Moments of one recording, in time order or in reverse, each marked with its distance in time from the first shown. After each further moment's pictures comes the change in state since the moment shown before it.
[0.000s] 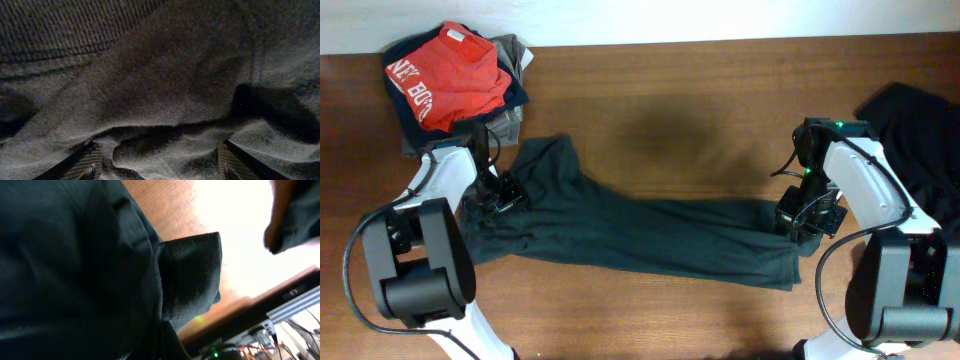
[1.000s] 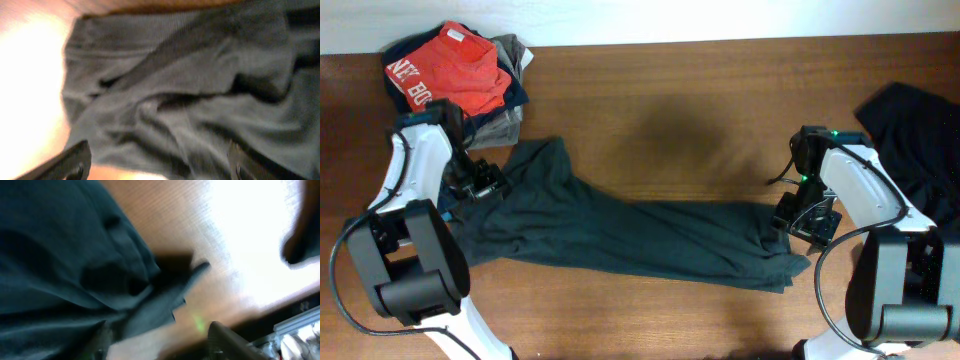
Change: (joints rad) left arm 0.058 0.024 0.266 -0.324 -0.098 -0.003; right arm 0.000 0.000 -0.072 0.089 -0.020 -0.063
